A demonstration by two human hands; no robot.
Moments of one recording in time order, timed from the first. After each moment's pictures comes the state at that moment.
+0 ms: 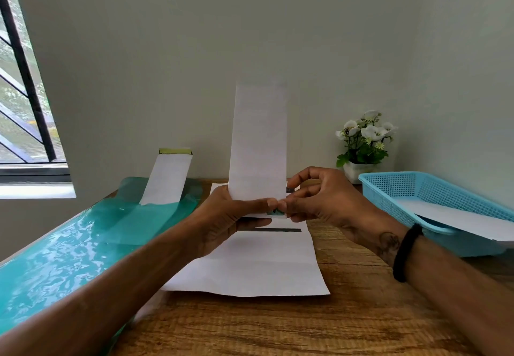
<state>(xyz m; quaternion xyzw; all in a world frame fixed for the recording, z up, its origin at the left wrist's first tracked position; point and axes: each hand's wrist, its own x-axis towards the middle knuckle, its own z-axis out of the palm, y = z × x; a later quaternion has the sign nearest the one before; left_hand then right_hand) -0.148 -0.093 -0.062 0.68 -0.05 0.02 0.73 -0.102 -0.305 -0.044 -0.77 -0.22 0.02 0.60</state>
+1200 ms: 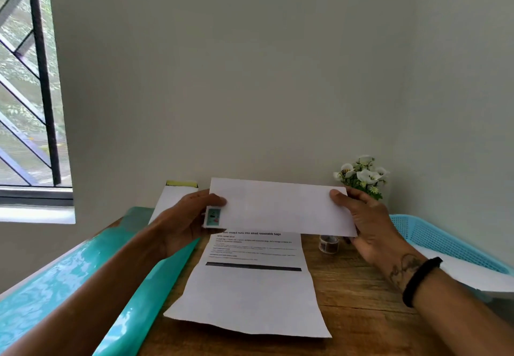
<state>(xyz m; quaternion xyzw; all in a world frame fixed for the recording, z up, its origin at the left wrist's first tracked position) -0.140 -0.015 -0.022 0.65 -0.01 0.04 0.76 -0.066 -0.340 -0.027 -0.56 -0.05 -0.06 0.83</state>
